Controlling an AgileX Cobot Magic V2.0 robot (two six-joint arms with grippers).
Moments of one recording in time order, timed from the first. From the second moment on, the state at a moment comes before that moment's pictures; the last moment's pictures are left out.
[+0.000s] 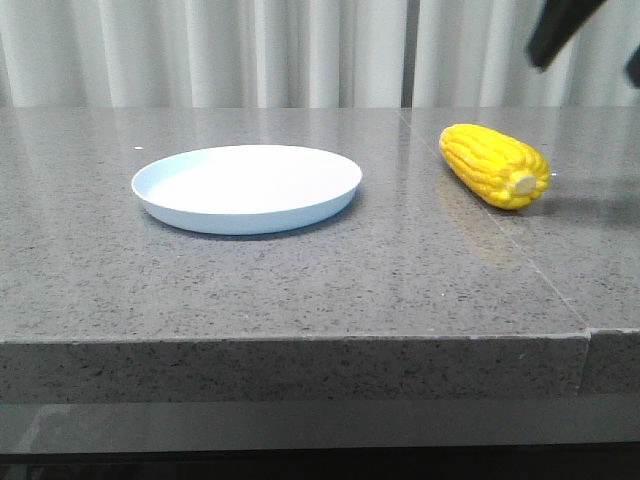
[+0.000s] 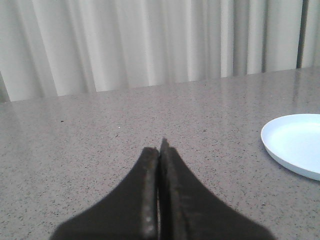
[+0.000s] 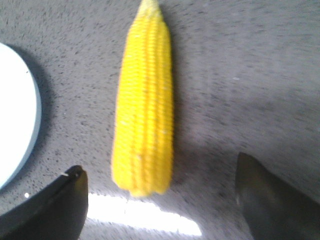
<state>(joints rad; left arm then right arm) -0.06 0.02 -0.36 0.07 0.46 0.02 0.17 1.46 -1.23 0.20 0.76 0.08</state>
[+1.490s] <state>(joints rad) -0.06 0.02 -0.36 0.07 0.46 0.02 0.47 1.79 -1.57 0.51 0.71 0.08</state>
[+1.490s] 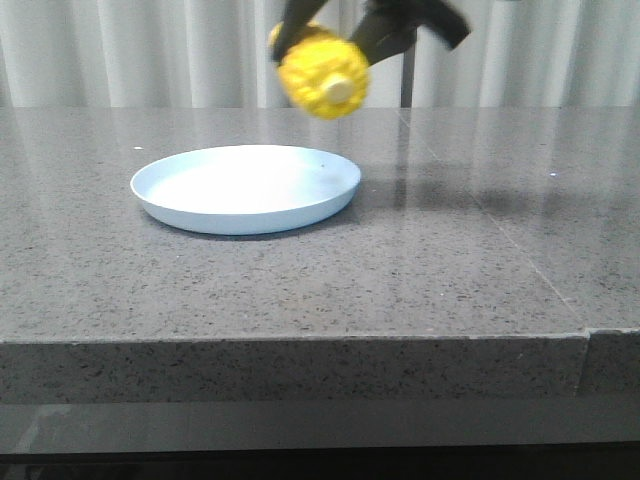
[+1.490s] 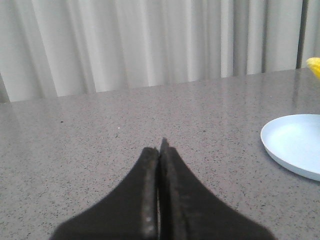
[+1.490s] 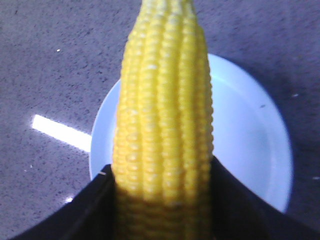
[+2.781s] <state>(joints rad) -0.06 0.02 -0.36 0.08 0.46 0.02 0.42 1.74 -1.57 0.40 0.74 0.08</state>
